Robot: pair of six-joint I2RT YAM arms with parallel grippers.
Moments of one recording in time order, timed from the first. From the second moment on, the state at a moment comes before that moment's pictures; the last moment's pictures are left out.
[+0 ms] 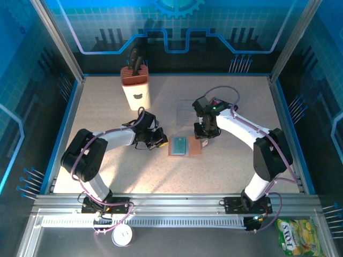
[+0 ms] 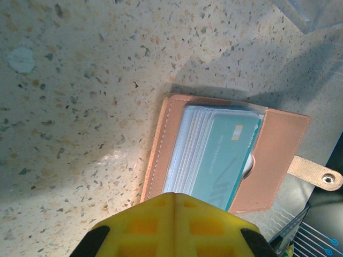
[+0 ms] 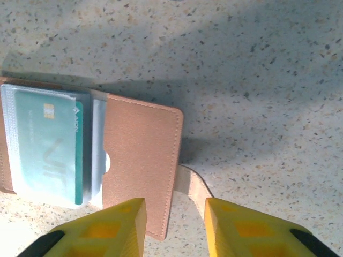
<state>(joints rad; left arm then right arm) -0.45 1.69 0.87 -0.20 0.48 -0.95 0.54 1.70 1.28 -0.95 0.01 0.44</state>
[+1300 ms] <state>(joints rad) -0.45 1.69 0.87 -0.19 0.48 -0.95 0.52 1.83 1.16 -0.79 -0.18 0.48</state>
